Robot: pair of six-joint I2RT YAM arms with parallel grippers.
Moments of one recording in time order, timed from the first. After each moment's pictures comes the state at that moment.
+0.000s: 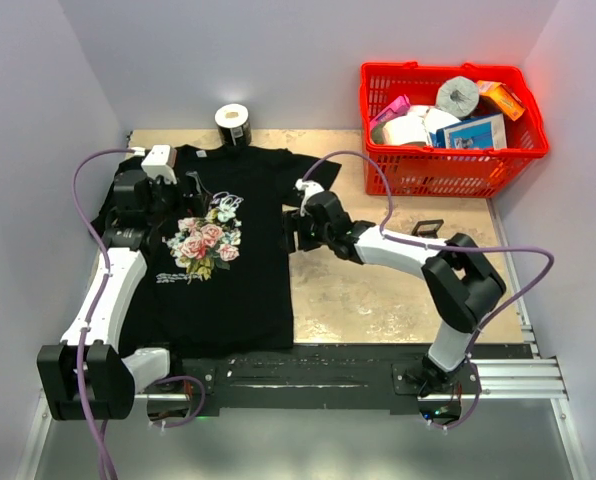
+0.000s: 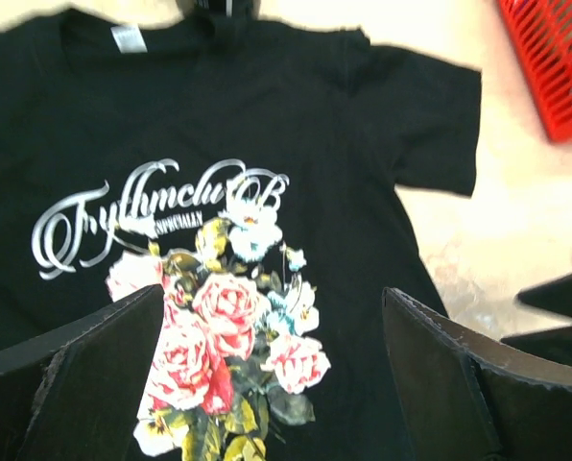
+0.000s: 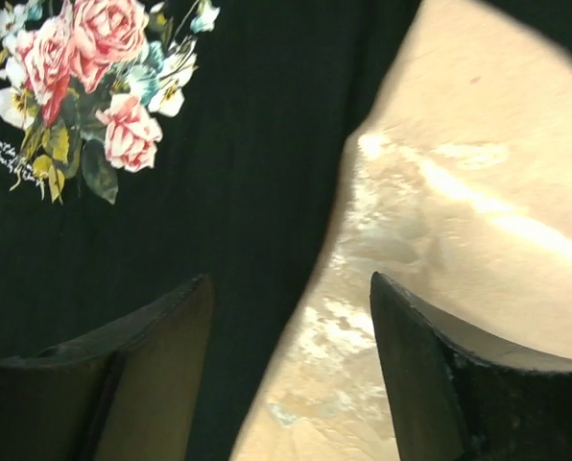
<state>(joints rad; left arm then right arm) 0.02 1.16 0.90 -0.17 0.28 -0.12 0.71 1.73 1.08 0.02 -0.06 0.42</state>
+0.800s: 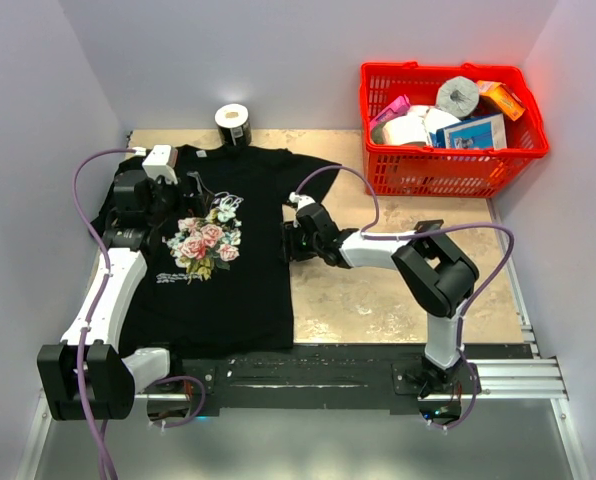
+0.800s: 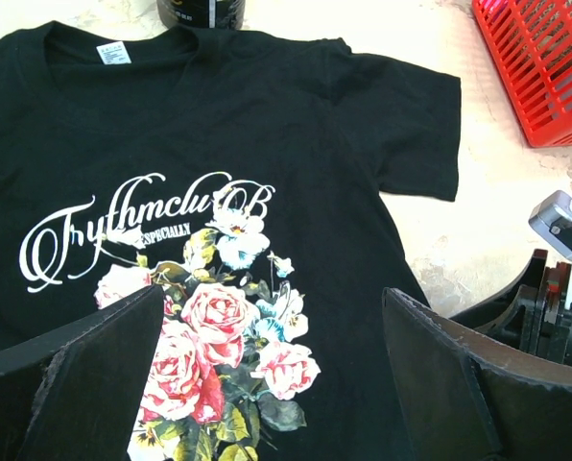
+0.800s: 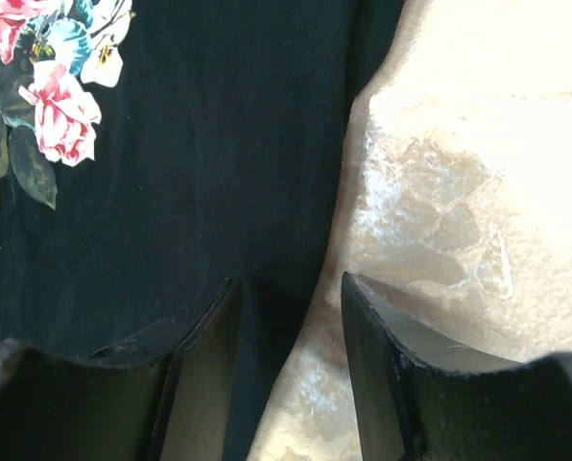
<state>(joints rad) 0.02 1.14 0.89 -0.14 0.31 -0.13 0.76 1.91 1.08 0.11 -0.05 0.50</state>
